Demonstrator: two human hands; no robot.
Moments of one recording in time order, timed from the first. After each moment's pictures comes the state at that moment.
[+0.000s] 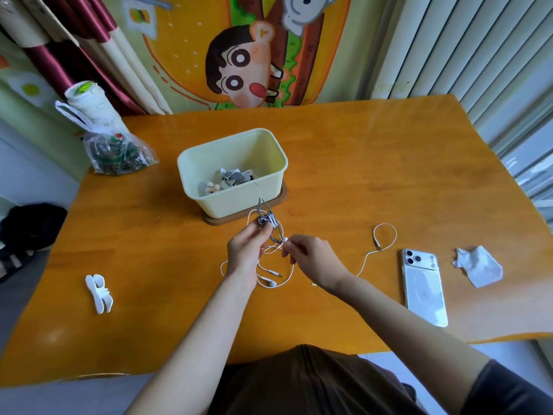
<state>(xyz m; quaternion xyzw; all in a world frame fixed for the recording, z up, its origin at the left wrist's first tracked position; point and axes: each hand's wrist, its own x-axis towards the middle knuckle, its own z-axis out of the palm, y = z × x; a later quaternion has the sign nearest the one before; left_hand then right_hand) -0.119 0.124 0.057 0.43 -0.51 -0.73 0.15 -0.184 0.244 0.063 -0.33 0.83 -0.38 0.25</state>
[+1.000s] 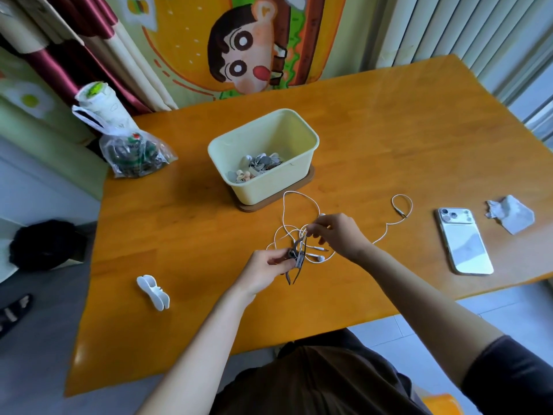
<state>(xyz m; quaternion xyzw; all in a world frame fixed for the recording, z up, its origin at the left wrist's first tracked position) -0.020 0.043 0.031 0.21 -0.71 -0.66 -0.13 -0.144 0.189 0.051 -0.23 0.86 -0.37 0.26</state>
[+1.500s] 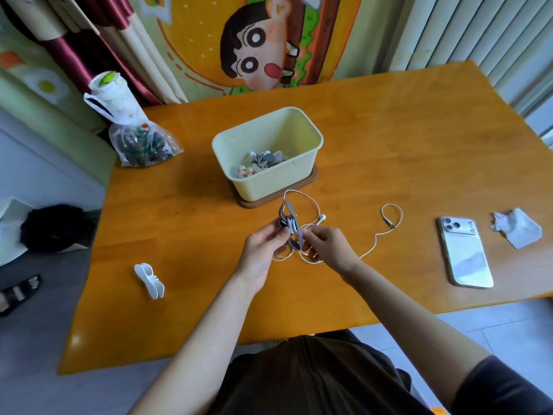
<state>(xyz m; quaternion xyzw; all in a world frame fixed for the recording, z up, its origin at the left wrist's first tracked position) -0.040 0.064 0.045 0.28 -0.53 -0.80 0.03 -0.122 0.190 0.039 -0.15 0.78 -0.51 0.32</state>
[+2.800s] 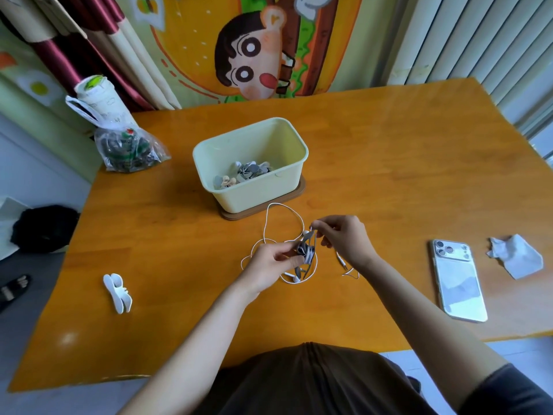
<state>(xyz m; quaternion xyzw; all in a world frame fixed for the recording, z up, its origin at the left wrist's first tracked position) -0.083 0.095 0.028 0.19 -0.69 -0.69 -0.05 -0.202 0.226 0.038 -0.19 0.83 -0.47 0.22</state>
